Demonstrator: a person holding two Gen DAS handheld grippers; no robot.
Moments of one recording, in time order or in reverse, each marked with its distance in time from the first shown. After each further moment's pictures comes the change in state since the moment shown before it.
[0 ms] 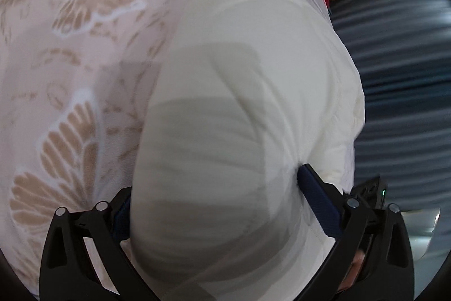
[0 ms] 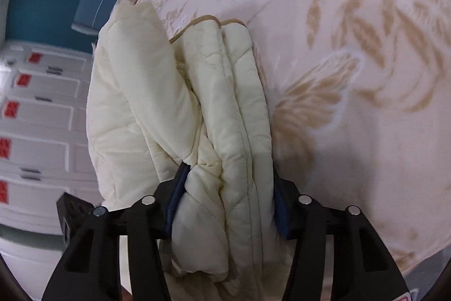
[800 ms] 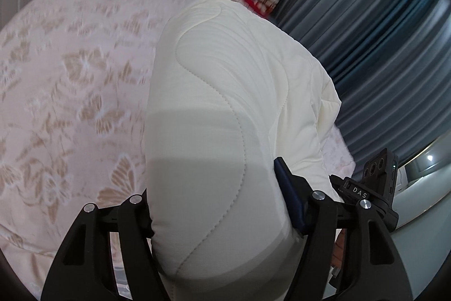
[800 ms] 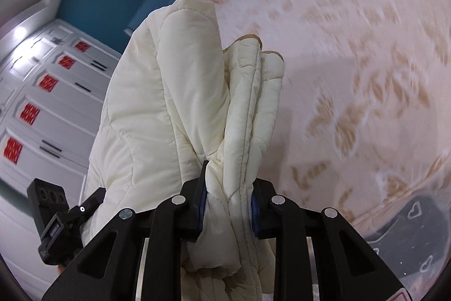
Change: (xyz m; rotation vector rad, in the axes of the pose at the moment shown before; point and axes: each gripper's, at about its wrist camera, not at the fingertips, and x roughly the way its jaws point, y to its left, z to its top) left arm -0.180 -0.095 -0.058 0.403 -0.272 0.000; right arm -0.135 0.112 -0.090 -0.244 -0.249 0.103
